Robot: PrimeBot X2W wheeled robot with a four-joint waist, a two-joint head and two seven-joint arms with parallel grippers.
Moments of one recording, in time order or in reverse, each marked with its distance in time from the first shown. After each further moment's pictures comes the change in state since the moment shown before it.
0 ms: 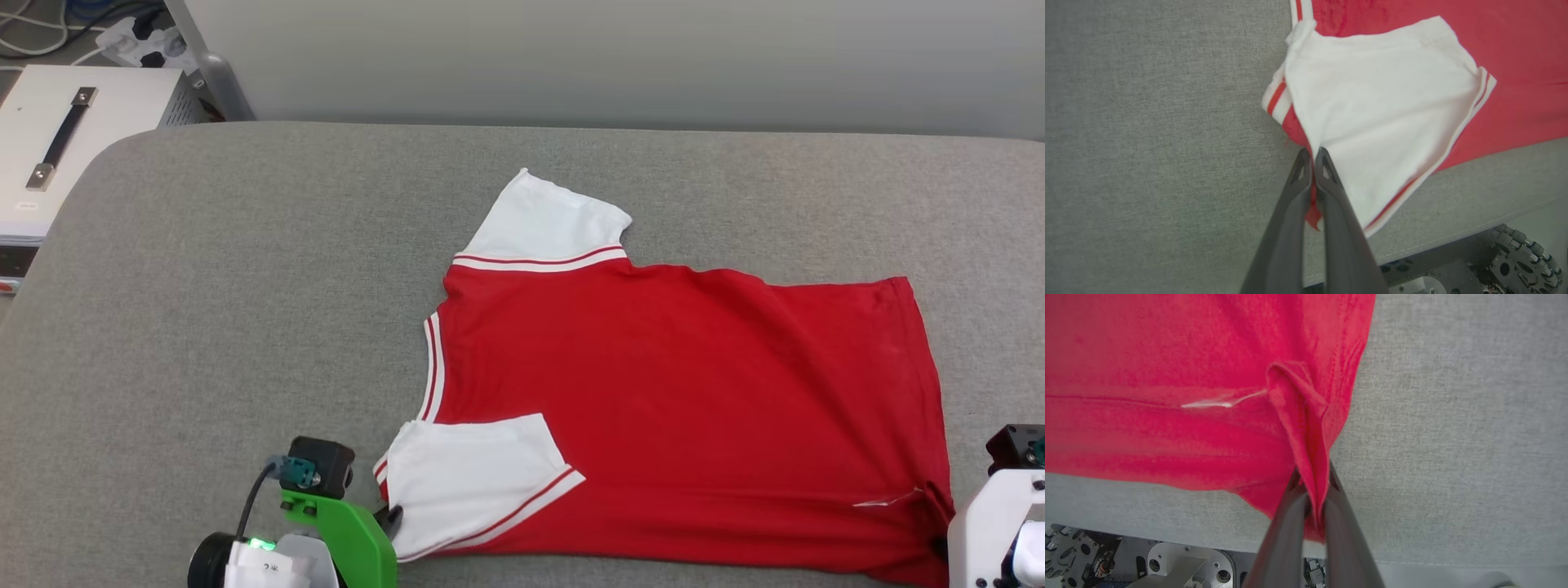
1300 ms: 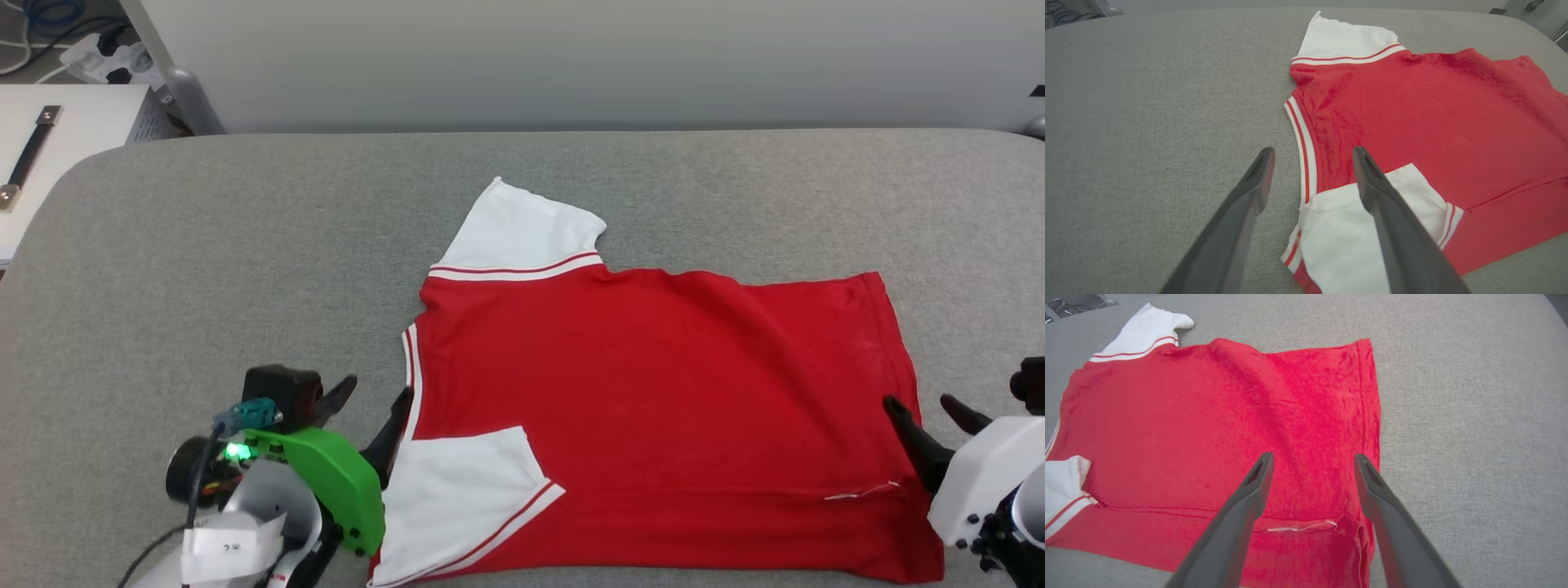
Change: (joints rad) left arm -0.082 -0.009 0.062 -0.009 0.060 -0.039 -0.220; right arm -0.038 0.032 0.026 -0.156 0.068 0.000 -0.327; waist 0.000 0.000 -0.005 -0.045
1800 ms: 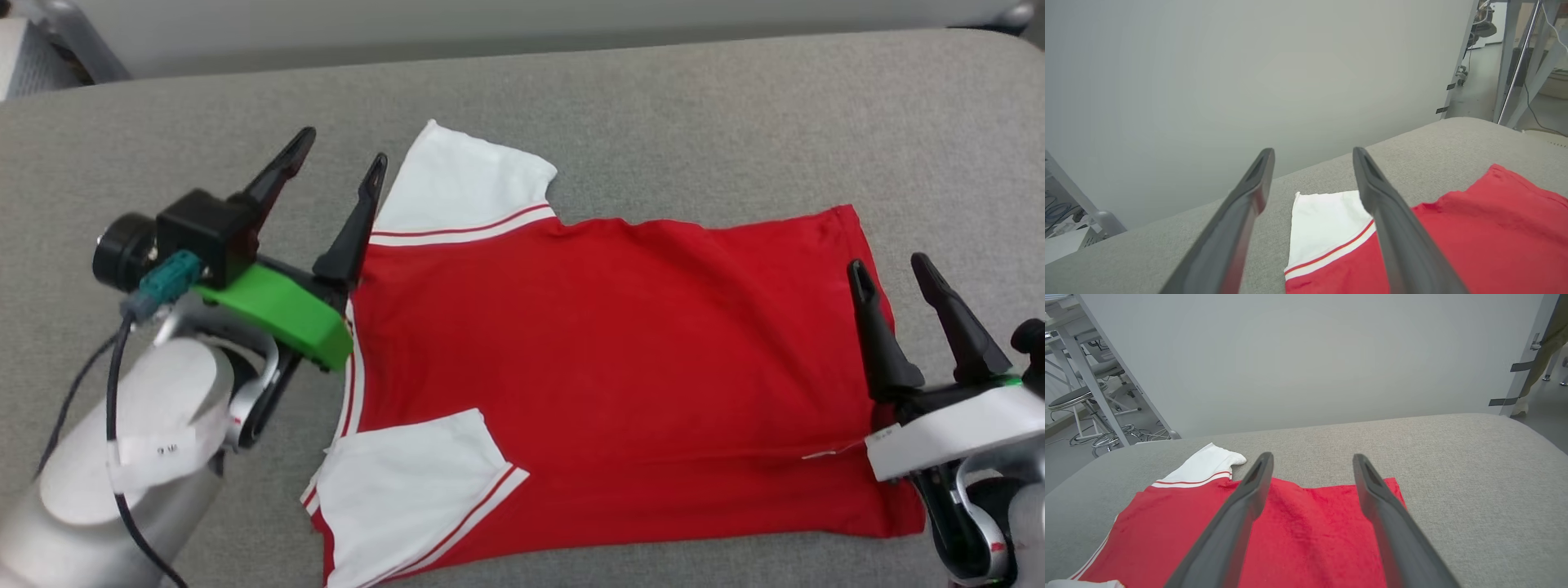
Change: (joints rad) left arm -0.329 0.005 0.063 0.047 0.163 -0.142 -0.267; right arm -0.093 0.086 0.125 -0.066 -0.029 0.000 -0.551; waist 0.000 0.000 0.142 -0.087
